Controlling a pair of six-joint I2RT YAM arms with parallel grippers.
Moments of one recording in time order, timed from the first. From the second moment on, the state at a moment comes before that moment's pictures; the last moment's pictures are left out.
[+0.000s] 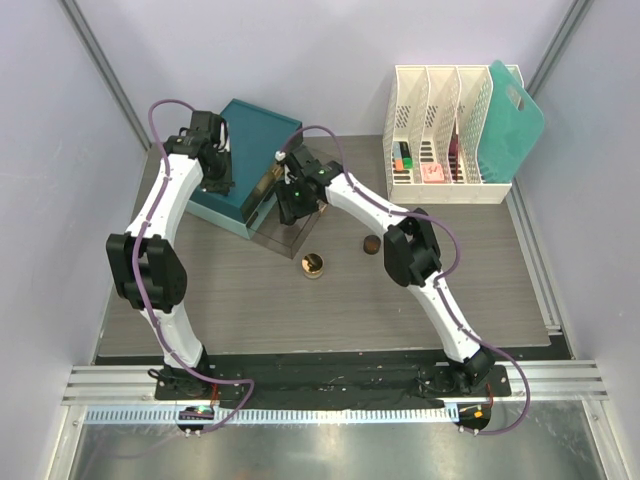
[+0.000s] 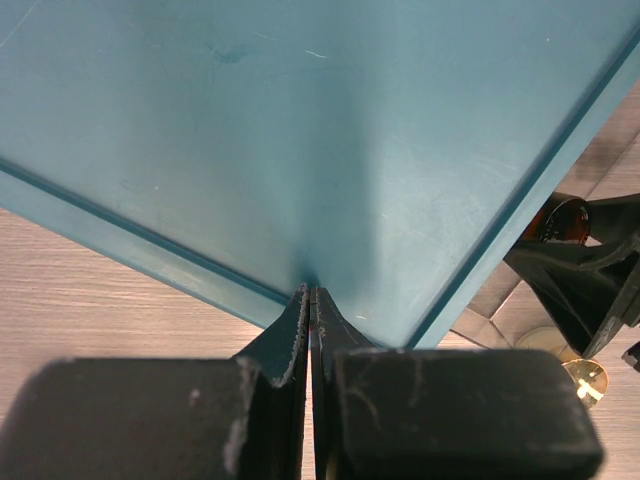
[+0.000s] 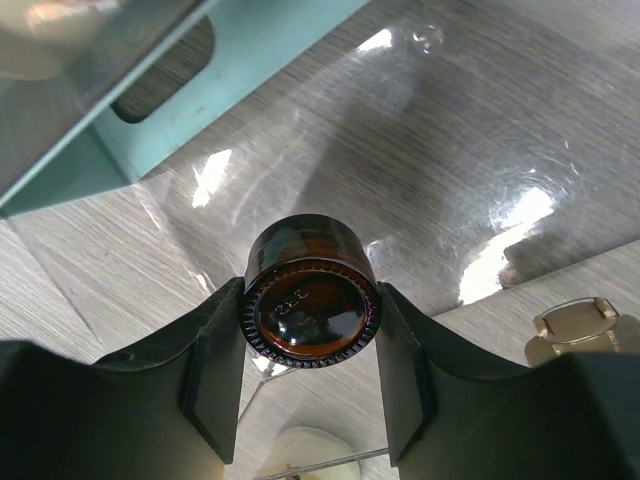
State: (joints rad) left arm -0.13 1.84 1.79 -0.97 -0.07 -0.16; right arm 0.70 2.46 2.29 -0.77 -0.14 0.27
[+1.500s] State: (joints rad) left arm -0.13 1.82 1.75 -0.93 -0.06 -0.16; right arm 0.56 2.01 1.56 -0.80 0.13 0.27
